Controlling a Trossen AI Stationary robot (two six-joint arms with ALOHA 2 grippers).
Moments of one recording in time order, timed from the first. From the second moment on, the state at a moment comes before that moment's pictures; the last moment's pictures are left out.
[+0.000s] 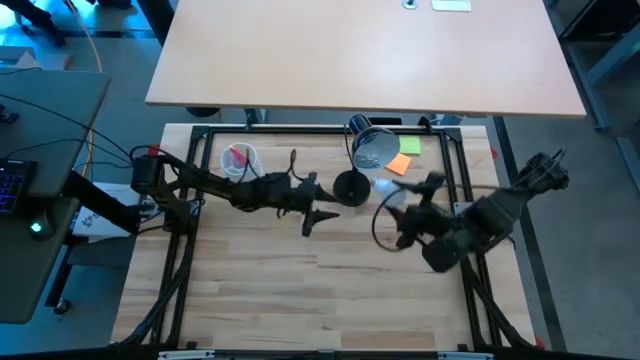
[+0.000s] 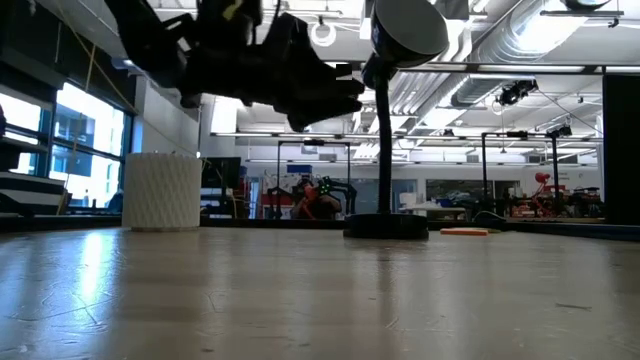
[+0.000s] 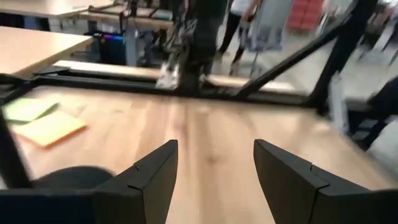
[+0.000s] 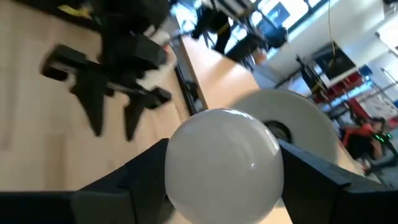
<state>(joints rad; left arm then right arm) 0.08 1.70 0.77 0.78 0.15 -0.08 0.61 1.34 1.47 -1.10 1.15 0.18</state>
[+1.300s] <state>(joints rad) 0.64 2.30 1.66 0.97 1.31 -0.65 0.38 1.27 1.35 -0.96 1.07 -0.06</state>
